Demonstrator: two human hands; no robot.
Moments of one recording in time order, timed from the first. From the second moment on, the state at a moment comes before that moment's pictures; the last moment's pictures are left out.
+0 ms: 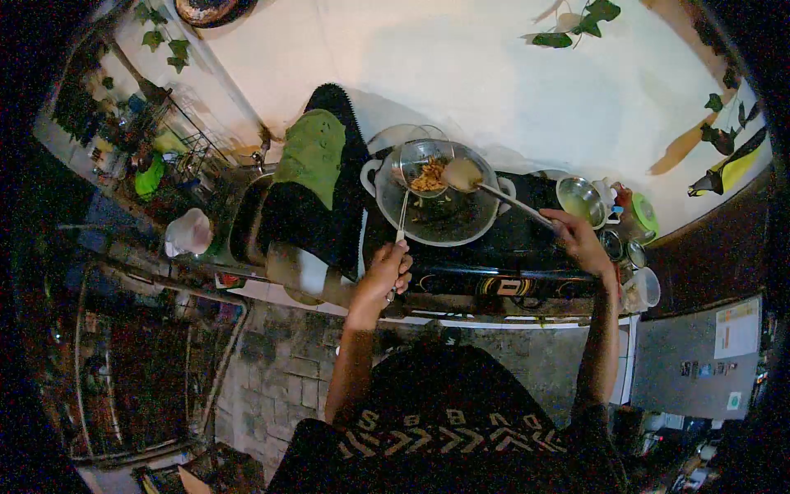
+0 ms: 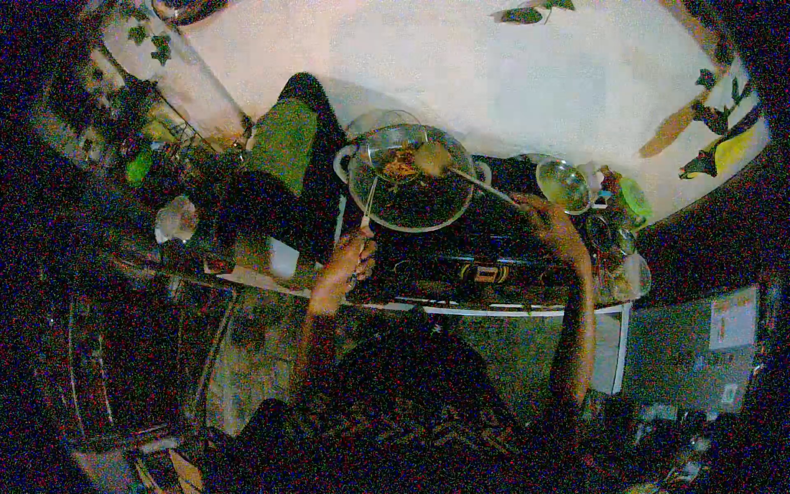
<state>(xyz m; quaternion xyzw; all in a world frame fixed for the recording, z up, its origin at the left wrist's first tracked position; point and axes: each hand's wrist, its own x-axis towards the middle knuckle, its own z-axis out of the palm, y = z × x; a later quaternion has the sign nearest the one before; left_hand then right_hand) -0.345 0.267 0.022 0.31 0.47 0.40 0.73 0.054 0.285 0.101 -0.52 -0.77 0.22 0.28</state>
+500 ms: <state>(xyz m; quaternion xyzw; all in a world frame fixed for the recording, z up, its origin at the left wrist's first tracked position) -0.366 0.270 0.024 0.23 0.41 0.42 0.78 0.003 0.281 0.078 -0.58 -0.75 0.05 0.31</state>
